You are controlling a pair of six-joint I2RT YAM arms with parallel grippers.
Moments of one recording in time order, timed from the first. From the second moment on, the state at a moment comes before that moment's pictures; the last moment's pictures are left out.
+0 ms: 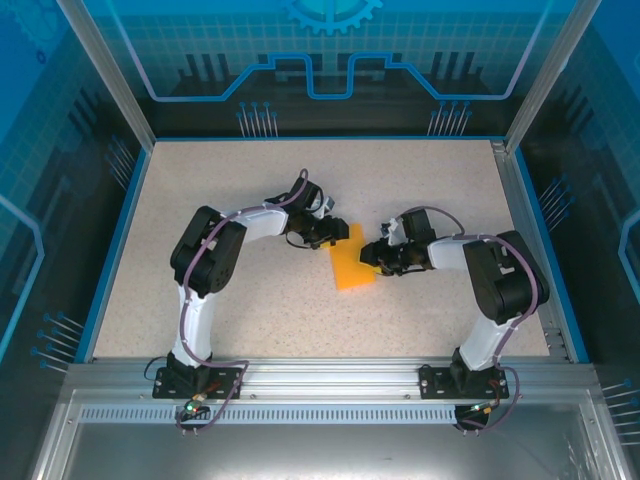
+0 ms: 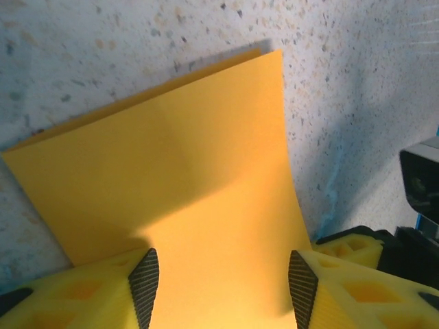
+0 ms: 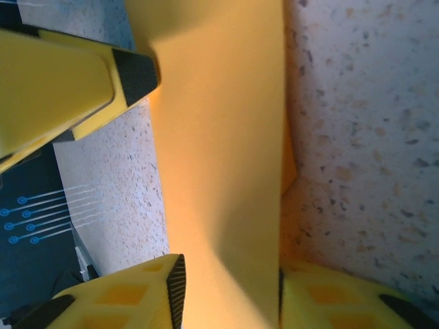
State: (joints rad) left arm -0.47 2.11 1.38 -0.28 0.60 -0.66; right arm 0.27 1.76 0.75 0.00 -0.74 0.67
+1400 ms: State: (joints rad) left arm -0.53 2.04 1.24 -0.29 0.59 -0.73; right arm 0.33 1.70 0.72 0.03 -0.64 0.86
